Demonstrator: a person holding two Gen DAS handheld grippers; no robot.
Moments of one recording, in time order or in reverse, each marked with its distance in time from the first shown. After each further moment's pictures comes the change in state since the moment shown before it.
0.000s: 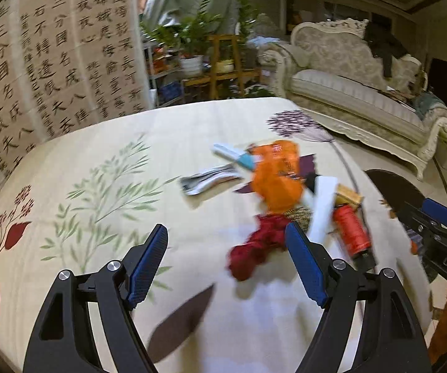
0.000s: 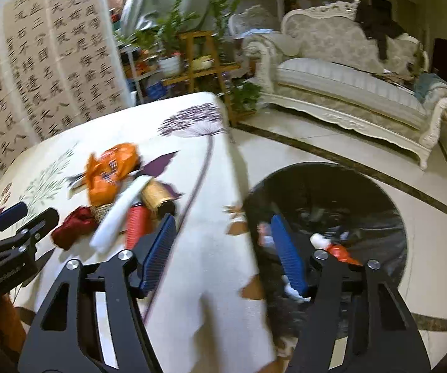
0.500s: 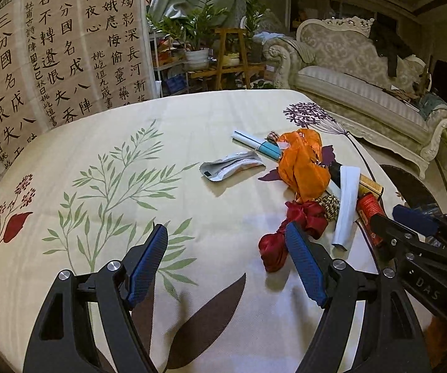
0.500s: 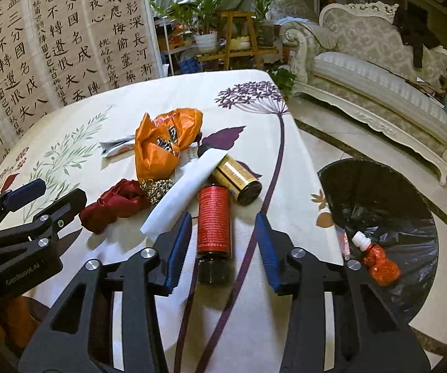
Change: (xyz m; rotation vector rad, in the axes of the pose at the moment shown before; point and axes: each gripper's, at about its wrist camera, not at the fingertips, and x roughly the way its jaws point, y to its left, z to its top) left arm 0.010 0.021 -0.007 -0.011 0.026 -0.010; right arm 0.024 0.049 -0.007 -0.096 0.092 0.061
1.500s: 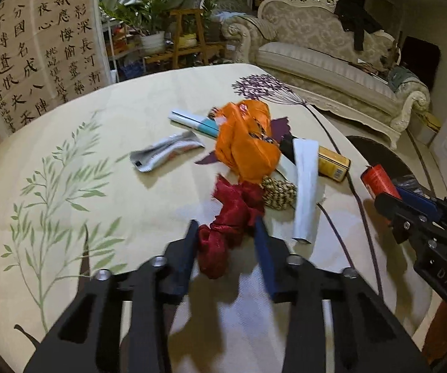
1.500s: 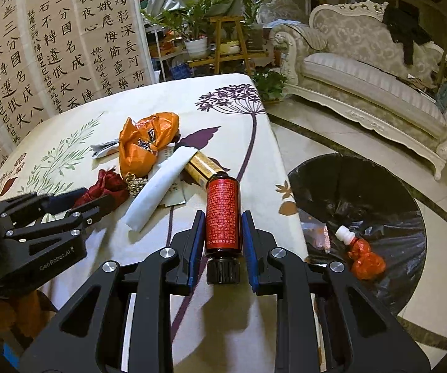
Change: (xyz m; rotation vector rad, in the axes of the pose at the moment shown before) left arm 0.023 -0.035 -0.001 0.097 0.099 -0.169; right arm -0.020 -0.027 -0.009 0.037 -0.040 -0.017
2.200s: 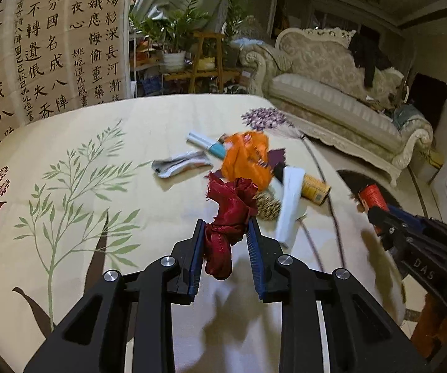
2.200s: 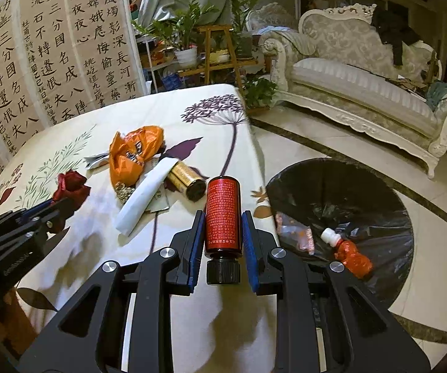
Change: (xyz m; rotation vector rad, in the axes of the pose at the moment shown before) left arm -0.043 -0.006 -0.009 -0.120 -0.142 0.020; right arm -0.018 -0.021 0.000 0.029 -0.048 -0.042
